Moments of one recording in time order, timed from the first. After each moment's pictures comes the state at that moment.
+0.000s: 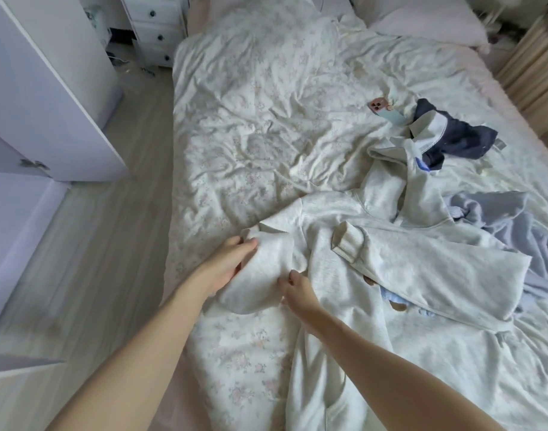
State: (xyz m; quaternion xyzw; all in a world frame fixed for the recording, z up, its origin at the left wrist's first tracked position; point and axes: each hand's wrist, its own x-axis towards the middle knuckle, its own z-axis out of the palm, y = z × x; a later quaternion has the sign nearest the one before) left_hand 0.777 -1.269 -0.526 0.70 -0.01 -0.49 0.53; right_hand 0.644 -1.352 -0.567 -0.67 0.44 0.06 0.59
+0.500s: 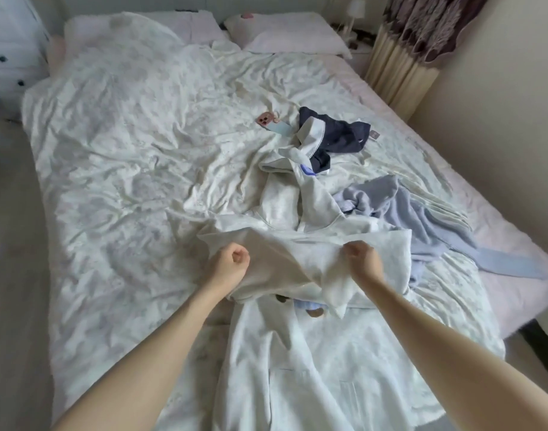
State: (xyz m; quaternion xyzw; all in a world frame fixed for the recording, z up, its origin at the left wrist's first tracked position) left_hand 0.701 -1.447 -0.545 0.80 -0.30 -0.35 0.38; right_hand 0.488 -1.597 -0.530 -0.67 0.65 -0.12 0.34
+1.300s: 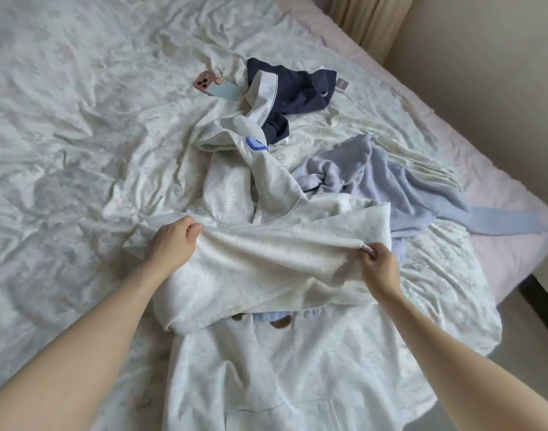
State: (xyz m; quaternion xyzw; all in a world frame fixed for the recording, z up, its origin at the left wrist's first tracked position) left_hand 0.733 -1.560 -0.612 0.84 -0.46 -0.19 0.20; right_hand 0.396 -1.669 -0.607 -0.60 0.71 -0.18 0.32
